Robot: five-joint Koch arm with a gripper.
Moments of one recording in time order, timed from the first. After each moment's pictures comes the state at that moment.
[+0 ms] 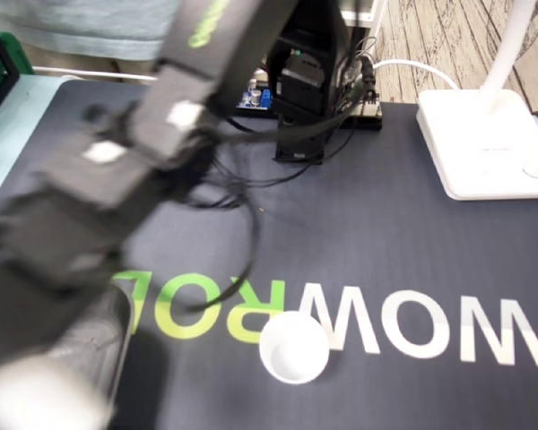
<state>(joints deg) 21.1 90.1 116.4 -23.6 -30.9</state>
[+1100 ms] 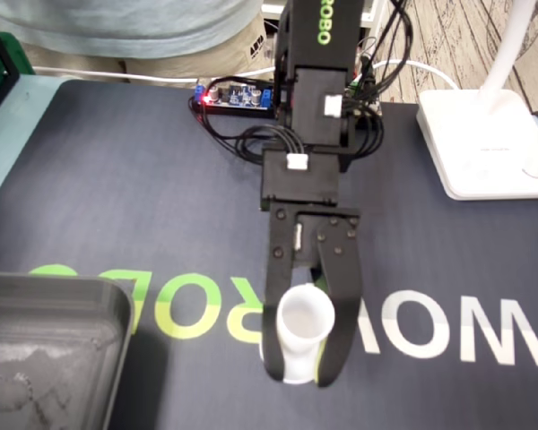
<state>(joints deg) -1.5 96.4 140.7 -27.7 -90.4</state>
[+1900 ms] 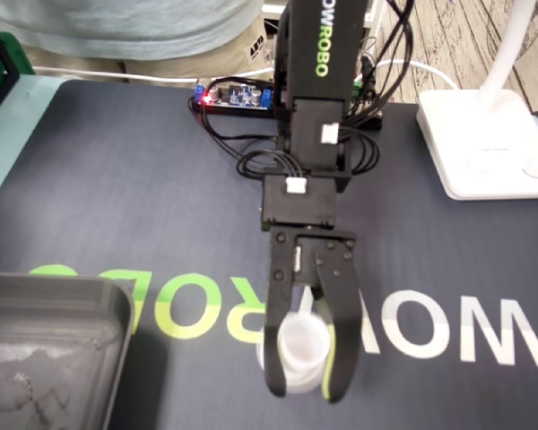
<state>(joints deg) -1.8 89.6 141.9 -34.3 -90.6</state>
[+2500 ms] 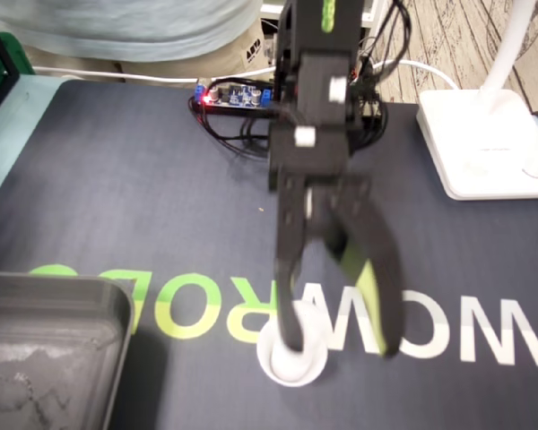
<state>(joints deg) -3.5 107.2 144.1 -34.4 -82.6</state>
